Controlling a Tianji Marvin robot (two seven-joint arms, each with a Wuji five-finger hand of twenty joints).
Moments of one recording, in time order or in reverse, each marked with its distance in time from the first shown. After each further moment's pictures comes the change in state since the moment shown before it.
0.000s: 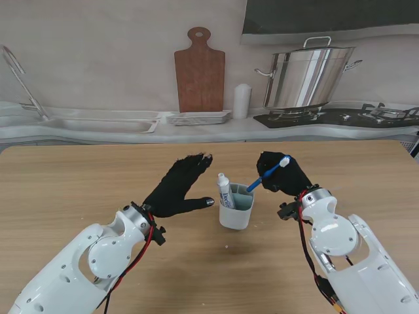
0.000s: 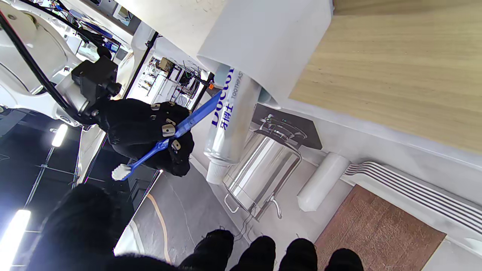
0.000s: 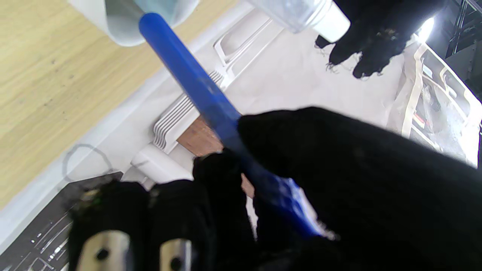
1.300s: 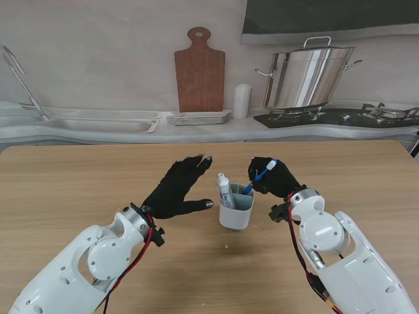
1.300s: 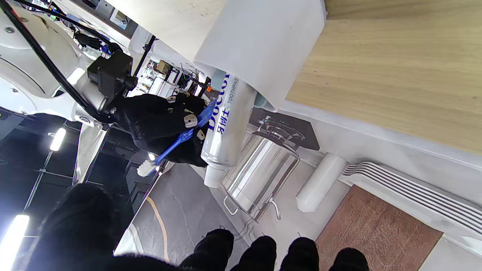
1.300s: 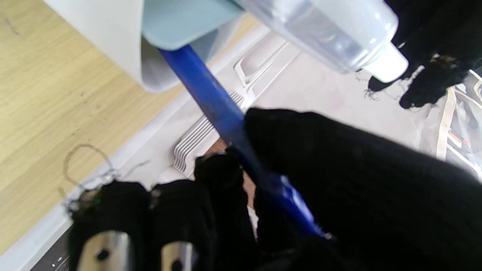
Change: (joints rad) left arm 0.010 0.001 -0.006 -0.002 0.020 -0.002 0.001; right arm 0.066 -0.005 -0.084 0.077 -0.009 0.069 0.002; left_hand 0.001 0.000 -0.009 0.000 0.000 0.000 0.007 0.024 0.000 0.009 0.000 0.000 0.000 0.017 0.004 0.065 -0.012 0.049 0.021 0.054; right_hand 0.002 0.062 0.018 -0.275 -0.028 -0.013 -0.003 -0.121 0.011 -0.015 0.000 0.009 0.004 -0.016 0.001 0.035 0.000 -0.005 0.003 -0.002
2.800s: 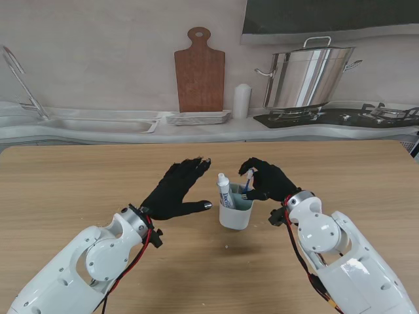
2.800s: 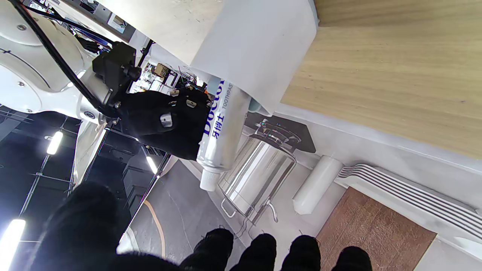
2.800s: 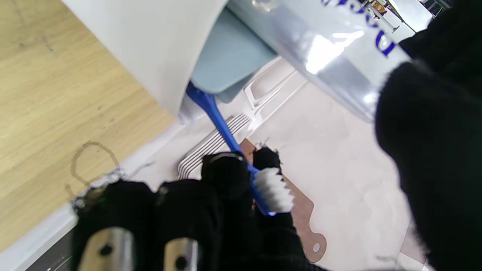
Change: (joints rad) left arm 0.010 0.004 -0.011 -0.003 0.006 -0.001 -0.010; right arm 0.023 0.012 -0.029 0.048 -0.077 -0.038 0.040; left_hand 0.030 0.000 -0.001 0.000 0.000 -0.002 0.003 0.026 0.010 0.000 0.023 0.000 0.000 0.016 0.030 0.025 -0.005 0.027 0.016 0.061; right_hand -0.433 -0.134 -0.047 -0.303 -0.400 0.073 -0.378 -0.039 0.015 -0.064 -0.004 0.033 0.004 -0.056 -0.006 -0.051 0.000 -0.049 0.001 -0.048
